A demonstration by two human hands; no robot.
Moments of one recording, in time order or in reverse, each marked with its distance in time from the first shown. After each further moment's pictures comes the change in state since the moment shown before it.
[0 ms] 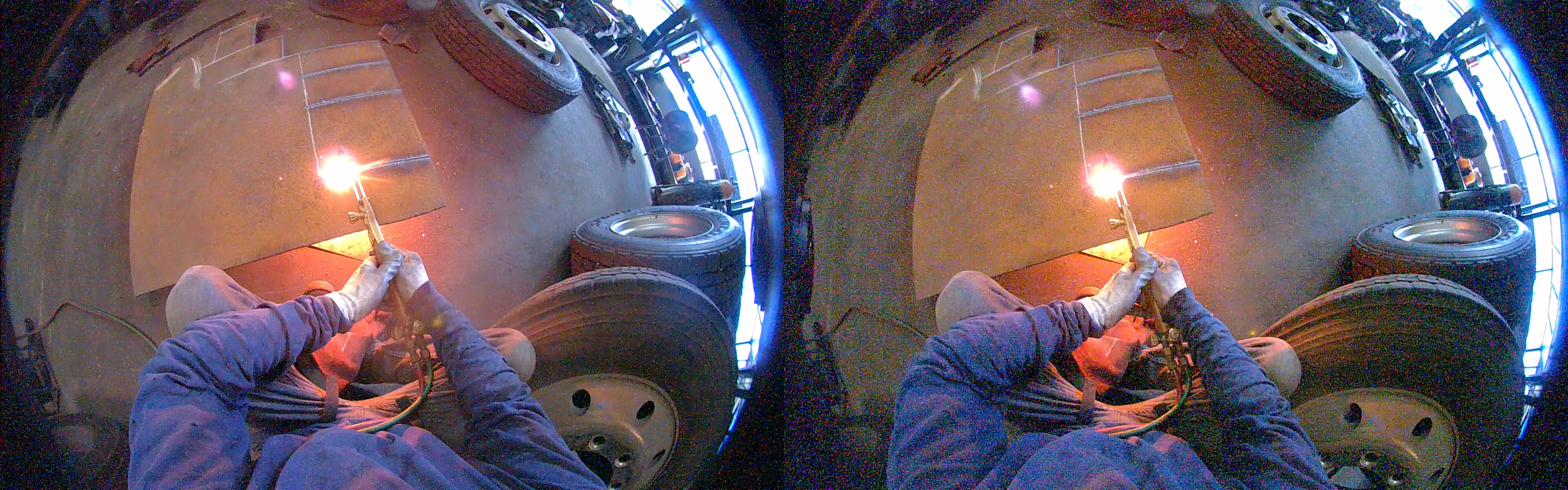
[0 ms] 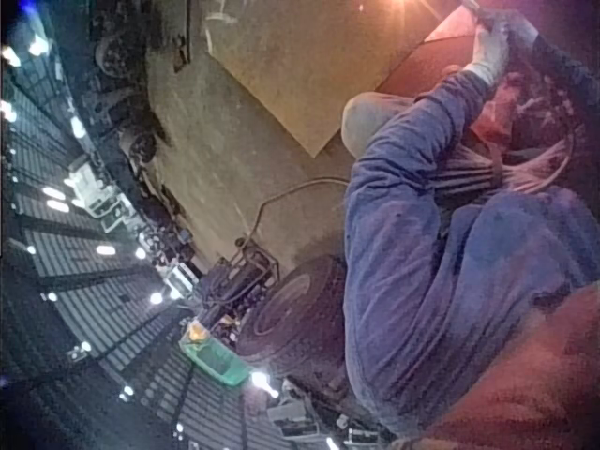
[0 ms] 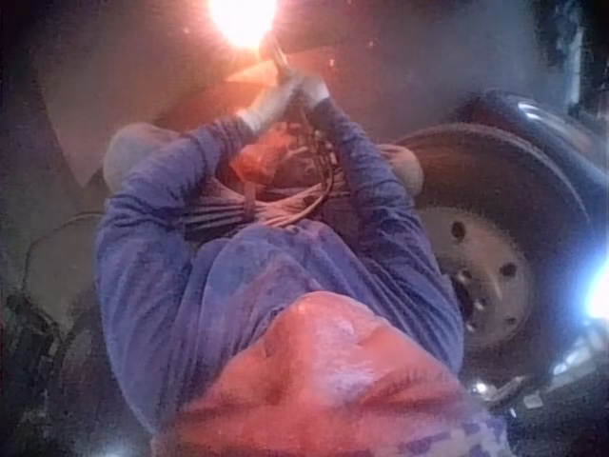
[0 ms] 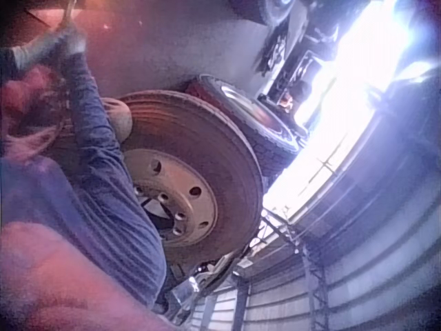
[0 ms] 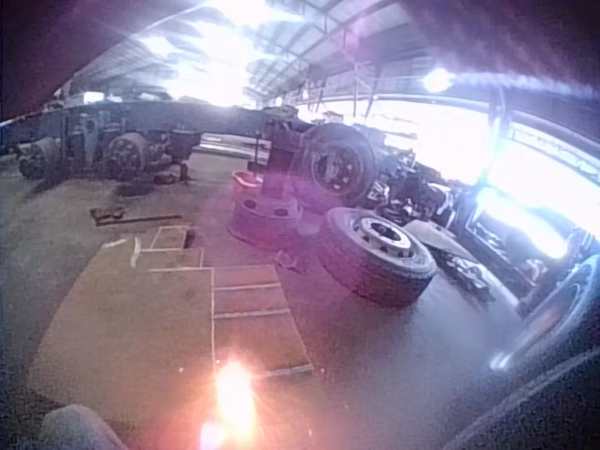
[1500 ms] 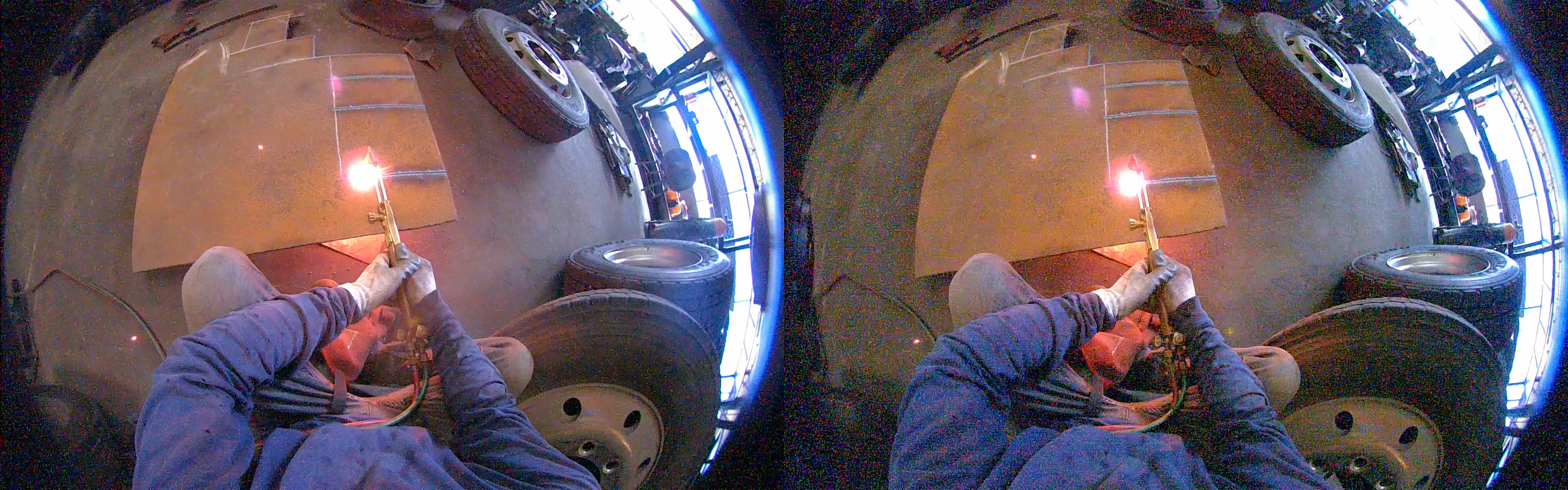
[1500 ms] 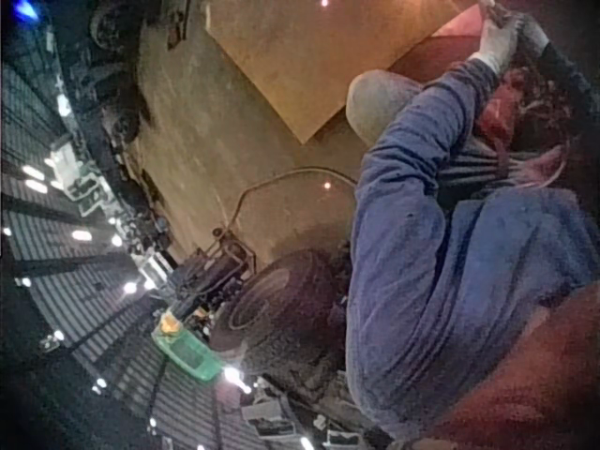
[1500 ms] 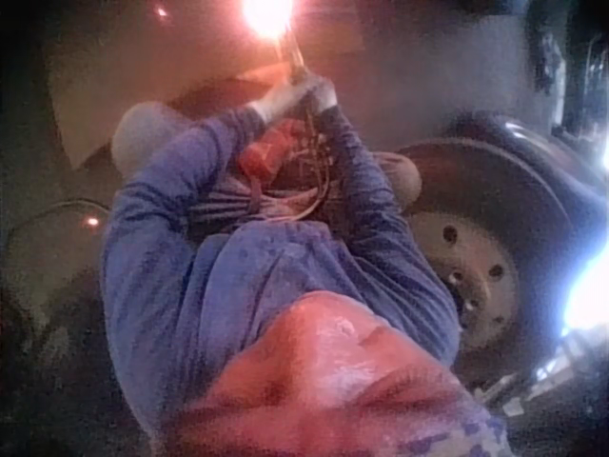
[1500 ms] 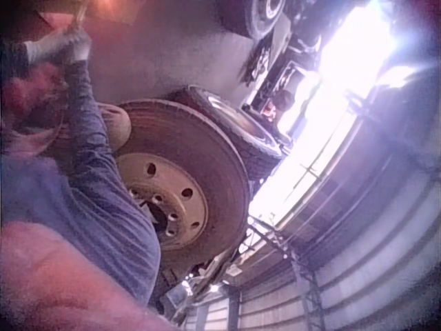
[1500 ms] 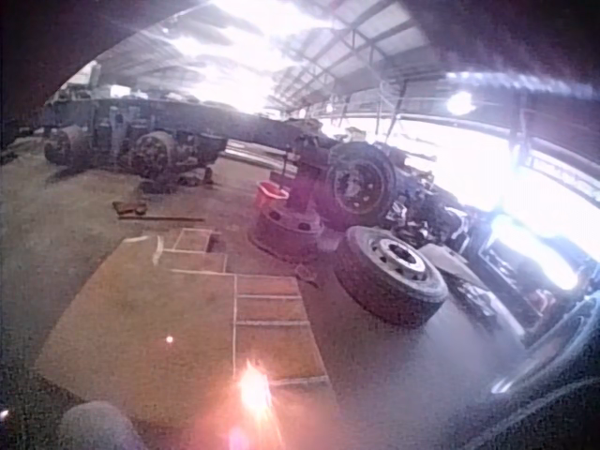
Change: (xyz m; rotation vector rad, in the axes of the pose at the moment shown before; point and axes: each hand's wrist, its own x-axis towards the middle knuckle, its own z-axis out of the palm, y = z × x) left_hand 0.012 -0.011 -0.005 -0.175 0.006 -0.042; right_hand -0.021 -0.017 0.033 0.143 0.095 -0.038
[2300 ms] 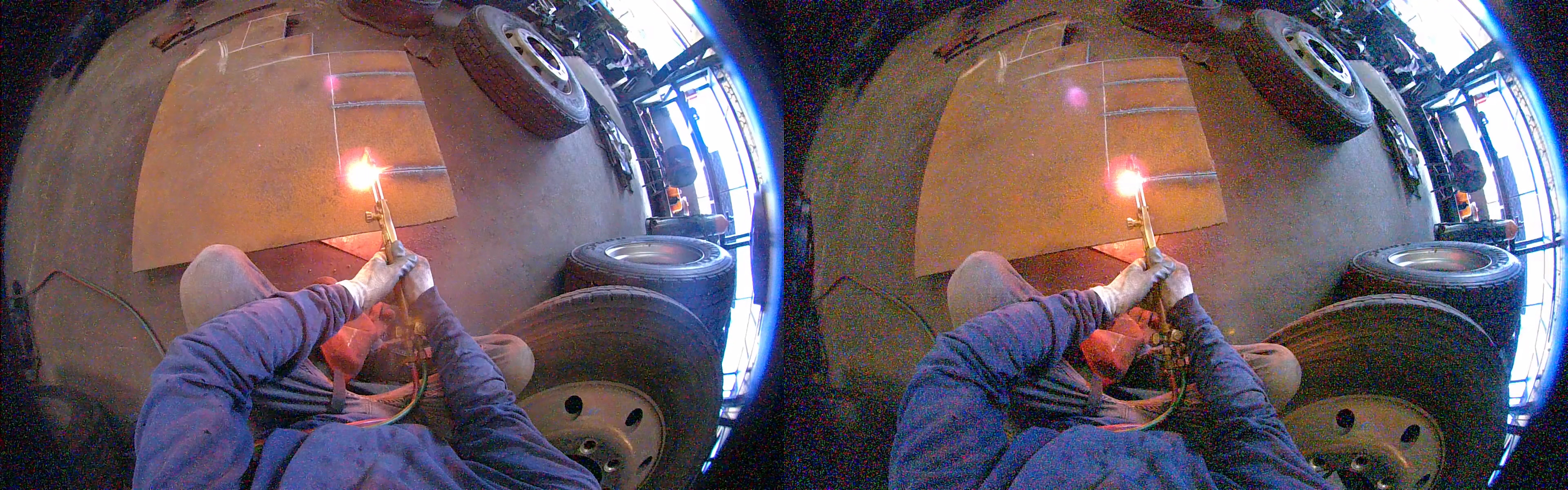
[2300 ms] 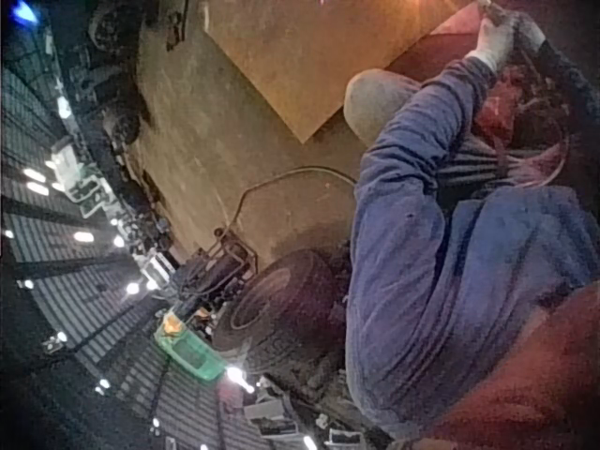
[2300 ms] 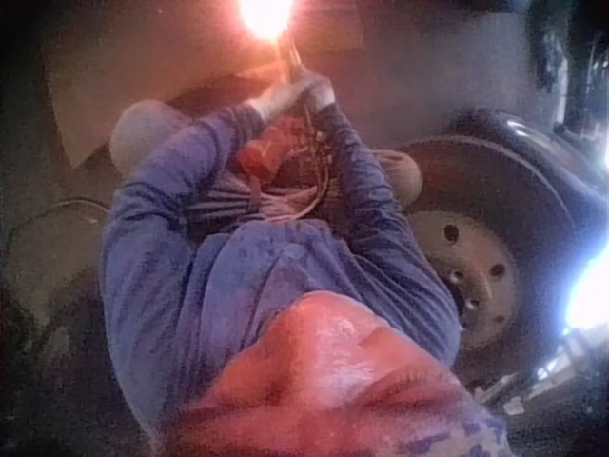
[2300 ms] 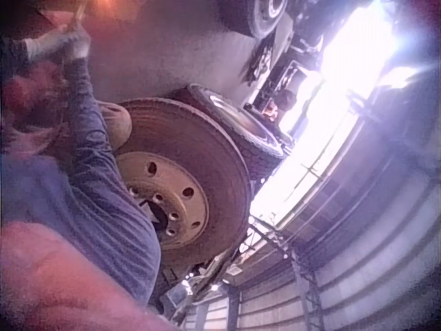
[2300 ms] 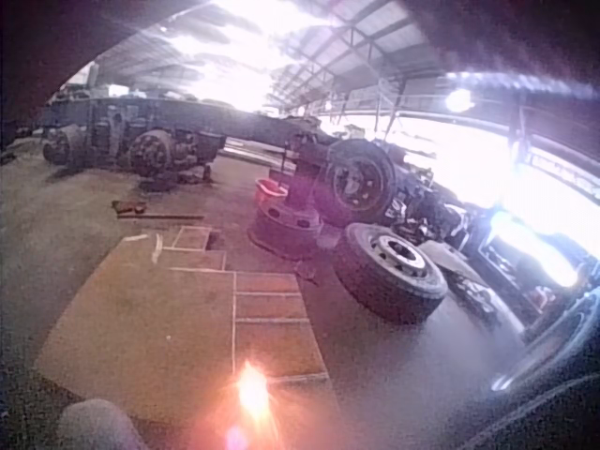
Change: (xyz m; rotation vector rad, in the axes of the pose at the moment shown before) left_hand -0.004 0.003 0.000 -0.037 0.002 -0.020; right_hand 0.017 0.014 -0.018 0.099 -0.066 0.067
